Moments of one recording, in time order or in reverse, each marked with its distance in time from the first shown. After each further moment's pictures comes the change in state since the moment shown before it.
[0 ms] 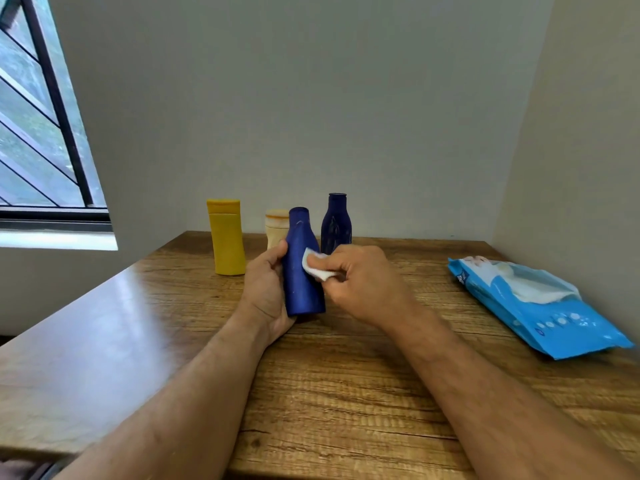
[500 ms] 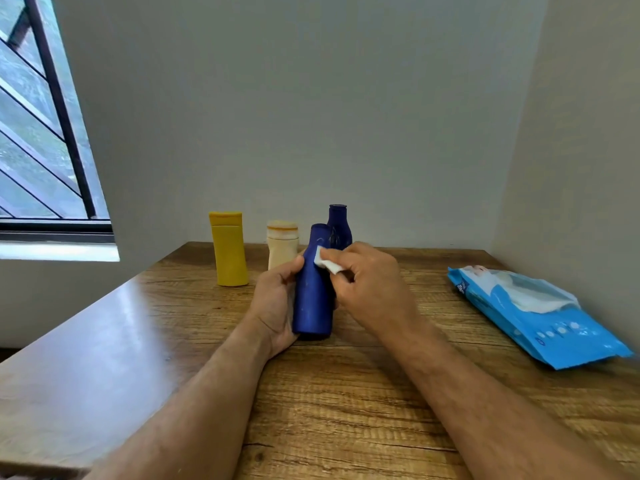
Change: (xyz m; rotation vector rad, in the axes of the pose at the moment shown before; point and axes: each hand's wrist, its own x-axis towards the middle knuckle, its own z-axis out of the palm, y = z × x) left_hand -0.005 0.000 0.002 0.058 -0.131 -0.057; right_hand -0.001 -0.001 0.001 -0.063 0.235 0.027
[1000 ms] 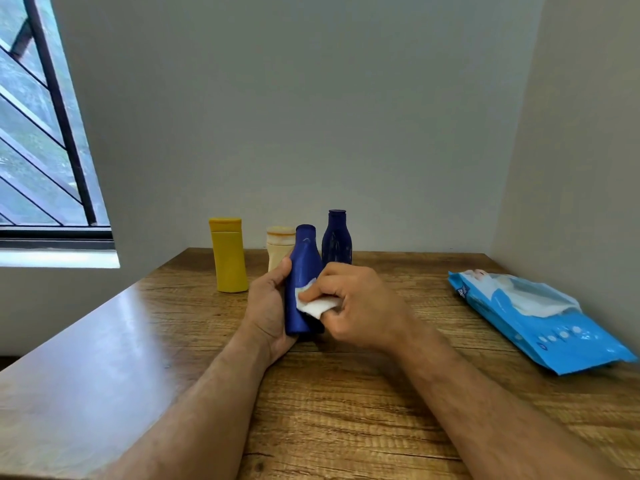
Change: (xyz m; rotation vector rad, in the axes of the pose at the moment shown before) left_hand 0.000 0.001 -0.003 -0.090 0.012 0.026; right_hand -0.003 -0.003 -0.006 0.070 -0.274 -0.203
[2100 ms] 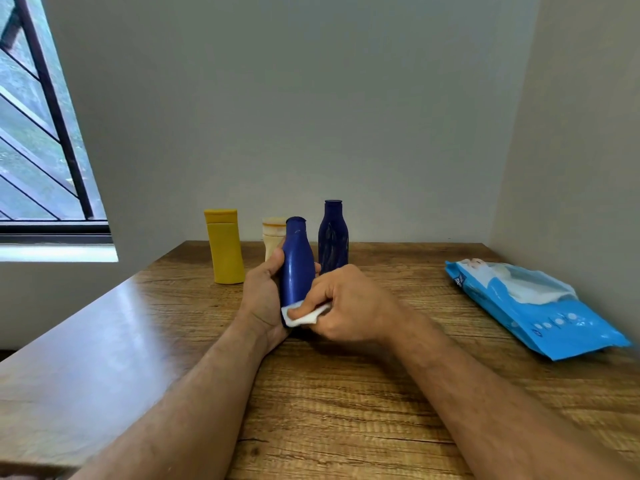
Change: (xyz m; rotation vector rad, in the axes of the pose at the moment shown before) left_hand 0.000 0.000 0.004 0.021 0.119 0.028; right_hand 0.001 0.000 0.006 0.186 -0.255 0.165
